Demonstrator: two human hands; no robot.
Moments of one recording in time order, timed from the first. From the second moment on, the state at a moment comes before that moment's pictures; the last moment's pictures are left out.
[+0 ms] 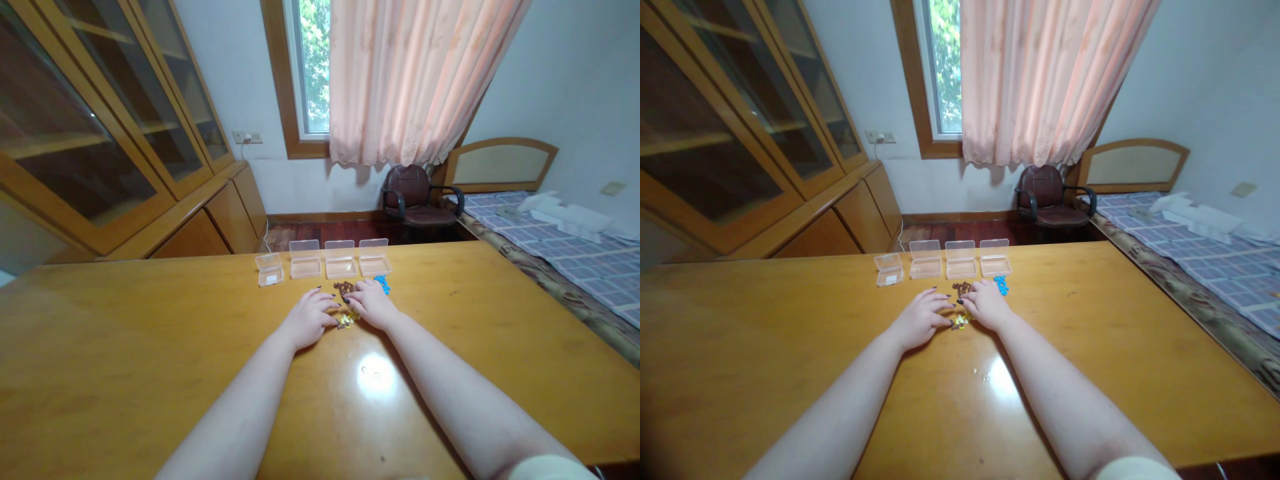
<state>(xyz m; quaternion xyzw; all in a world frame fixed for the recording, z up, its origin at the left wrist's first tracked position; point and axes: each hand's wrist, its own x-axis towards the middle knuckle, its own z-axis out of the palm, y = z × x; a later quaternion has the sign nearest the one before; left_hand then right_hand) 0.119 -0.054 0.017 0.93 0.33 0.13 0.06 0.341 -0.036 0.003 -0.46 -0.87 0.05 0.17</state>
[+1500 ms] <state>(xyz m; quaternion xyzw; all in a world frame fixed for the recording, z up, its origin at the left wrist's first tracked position) 0.122 -0.049 0.007 0.92 0.35 0.16 0.07 0.350 -0.034 -0.003 -0.37 -0.87 0.12 0.30</state>
